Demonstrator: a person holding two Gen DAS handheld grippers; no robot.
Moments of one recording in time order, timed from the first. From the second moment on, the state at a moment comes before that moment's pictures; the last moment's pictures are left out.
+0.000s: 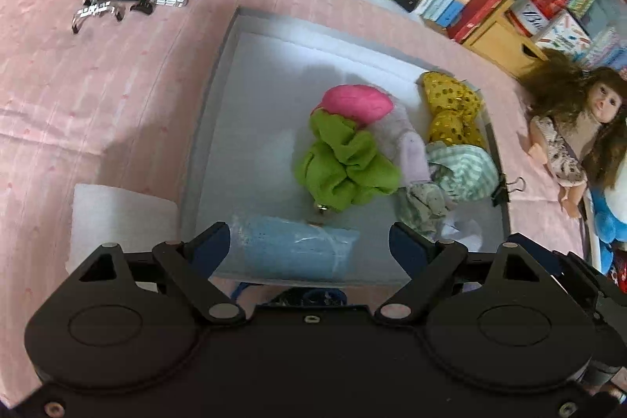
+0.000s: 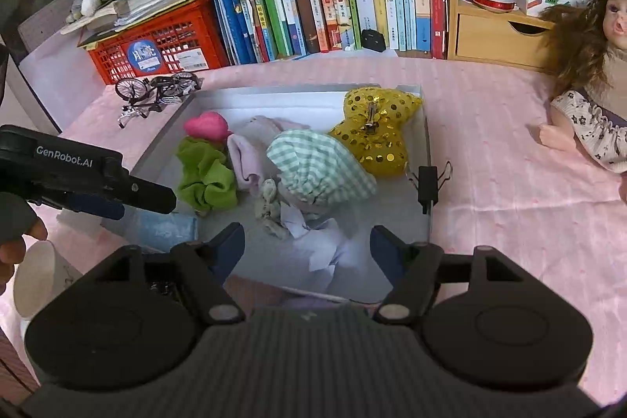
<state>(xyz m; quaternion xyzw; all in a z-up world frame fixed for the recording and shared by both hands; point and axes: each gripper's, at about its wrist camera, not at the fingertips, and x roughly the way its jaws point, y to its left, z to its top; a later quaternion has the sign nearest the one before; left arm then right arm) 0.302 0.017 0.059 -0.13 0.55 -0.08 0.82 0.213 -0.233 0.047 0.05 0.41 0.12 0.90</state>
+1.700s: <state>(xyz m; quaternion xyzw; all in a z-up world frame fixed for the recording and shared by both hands) 0.035 0.101 0.090 -0.02 0.27 -0.12 0.96 0.038 -0.122 0.077 -0.15 0.24 0.23 0.93</state>
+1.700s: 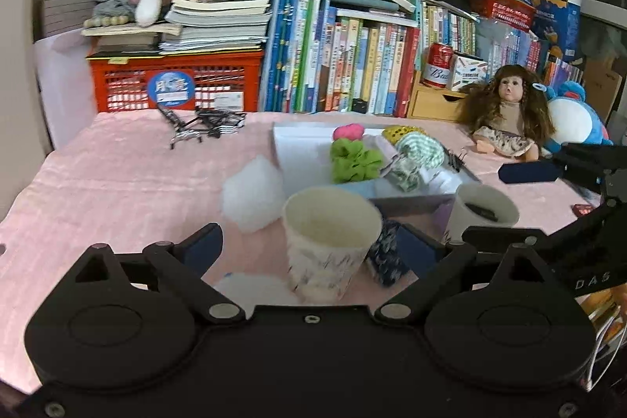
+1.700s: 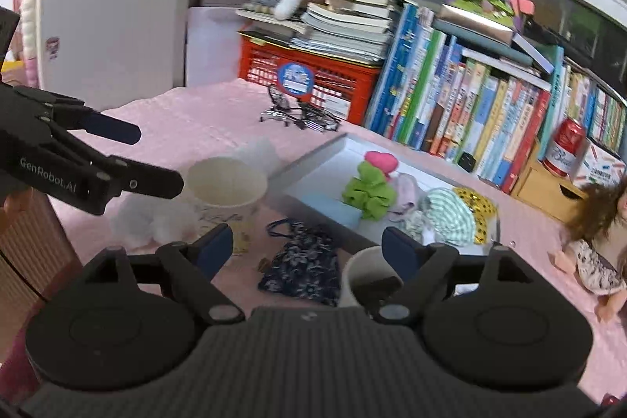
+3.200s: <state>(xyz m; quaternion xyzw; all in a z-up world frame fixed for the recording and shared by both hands) 0.033 0.121 -0.004 -0.02 0.29 -0.04 0.95 0.074 -0.040 -0.020 -0.33 0.25 0.17 0.89</state>
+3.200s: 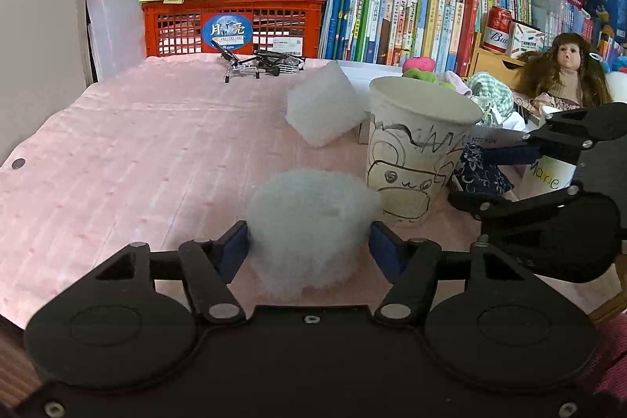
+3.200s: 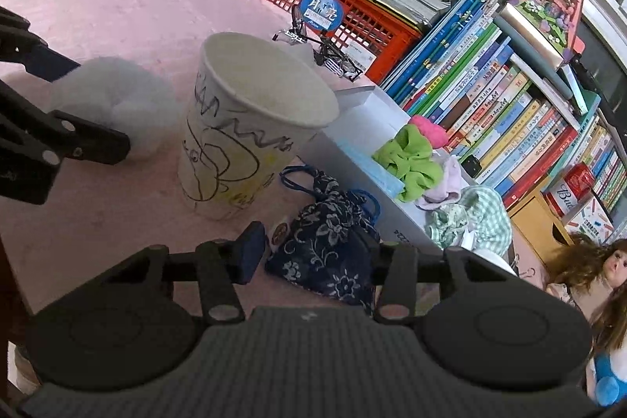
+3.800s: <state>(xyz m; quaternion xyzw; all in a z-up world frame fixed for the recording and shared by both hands) 0.028 0.123 -0.001 -0.02 0.30 -0.03 0.95 0.055 -0.054 -0.009 -0.27 0.29 0.19 0.90</state>
